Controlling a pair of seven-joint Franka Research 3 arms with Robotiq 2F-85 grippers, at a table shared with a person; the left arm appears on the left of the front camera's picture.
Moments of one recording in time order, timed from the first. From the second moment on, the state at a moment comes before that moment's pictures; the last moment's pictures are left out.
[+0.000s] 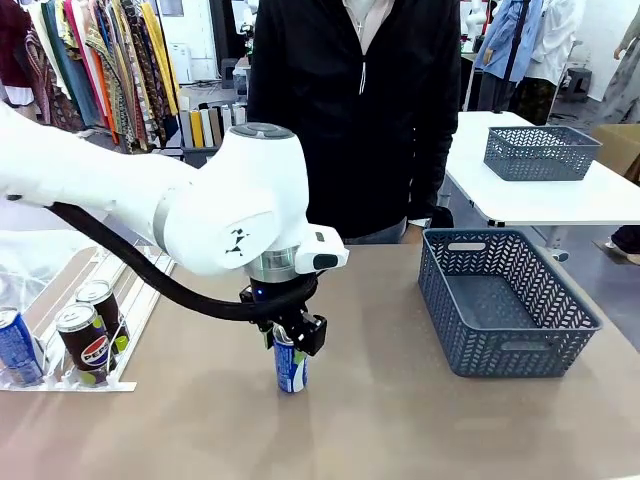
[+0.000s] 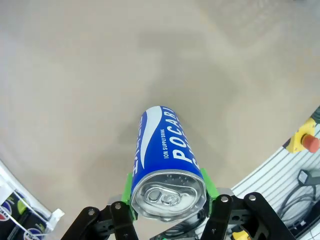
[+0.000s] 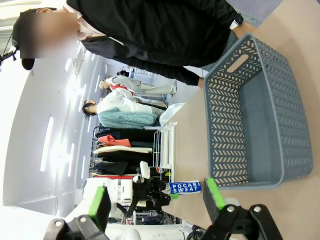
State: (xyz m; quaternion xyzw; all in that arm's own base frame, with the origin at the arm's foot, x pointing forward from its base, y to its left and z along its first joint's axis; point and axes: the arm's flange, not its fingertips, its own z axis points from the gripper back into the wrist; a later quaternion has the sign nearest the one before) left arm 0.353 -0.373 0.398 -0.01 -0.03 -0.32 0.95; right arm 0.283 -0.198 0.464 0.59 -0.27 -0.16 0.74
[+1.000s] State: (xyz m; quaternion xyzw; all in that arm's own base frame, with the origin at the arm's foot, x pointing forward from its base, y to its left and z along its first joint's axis) left arm 0.360 -0.384 0.423 -0.03 -0.05 -0.32 0.94; right arm 0.283 -0.198 0.464 0.59 -0.27 -0.16 0.74
